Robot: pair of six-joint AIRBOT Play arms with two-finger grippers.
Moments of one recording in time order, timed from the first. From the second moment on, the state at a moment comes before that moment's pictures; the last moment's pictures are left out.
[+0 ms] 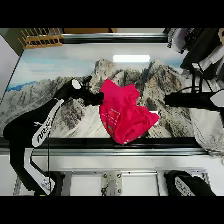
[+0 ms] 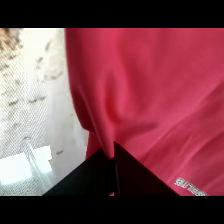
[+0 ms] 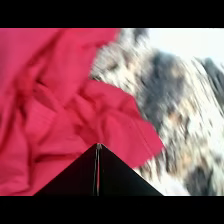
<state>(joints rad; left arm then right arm) -0.26 -1.84 1.46 0.95 -1.01 -1.57 -0.11 -0.98 0.98 -1.12 1.06 1.33</state>
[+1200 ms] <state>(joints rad) -0.15 -1.66 1.40 0.96 -1.05 -1.53 -0.10 -1.23 0.78 -0.77 0.70 1.20</state>
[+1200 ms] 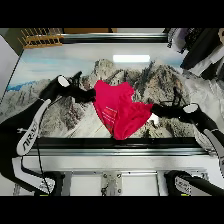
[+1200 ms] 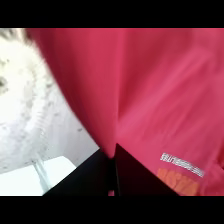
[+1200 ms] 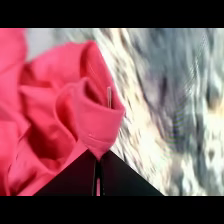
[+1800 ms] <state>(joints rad) -0.04 -0.90 1.71 0.97 -1.09 -1.53 -0.18 -0.66 1.37 -1.02 0.90 1.27</state>
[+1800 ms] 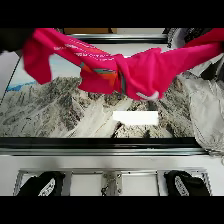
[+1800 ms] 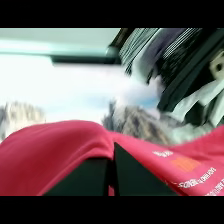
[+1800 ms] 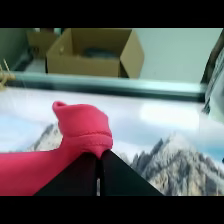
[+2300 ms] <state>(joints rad) -0.06 -0.56 1.19 1.12 -1.21 -1.74 -0.18 -0.69 1.35 -1.06 1.31 1.56</state>
